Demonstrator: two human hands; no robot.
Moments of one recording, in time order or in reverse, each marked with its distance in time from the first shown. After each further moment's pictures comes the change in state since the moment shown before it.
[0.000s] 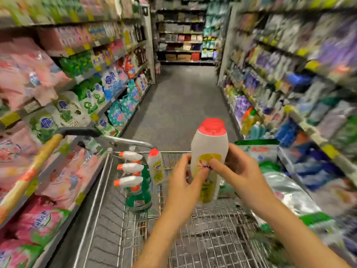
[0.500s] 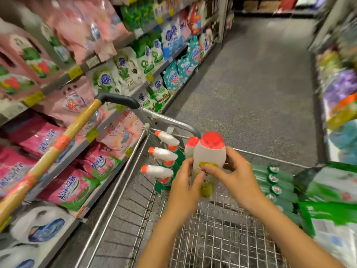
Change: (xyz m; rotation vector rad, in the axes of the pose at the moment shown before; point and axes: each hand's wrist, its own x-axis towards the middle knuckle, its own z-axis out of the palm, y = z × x) left_hand 0.062 -0.106 -0.056 0.251 0.328 -0.349; right_hand 0.115 0.153 0.065 0.007 -0.324 0.110
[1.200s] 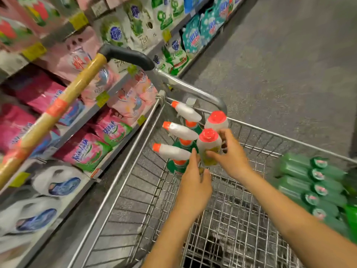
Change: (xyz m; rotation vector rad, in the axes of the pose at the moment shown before) left_hand 0.014 -0.060 -0.004 0.091 0.036 -0.319; right_hand 0.059 0.109 0.062 -0.283 -0.179 0.190
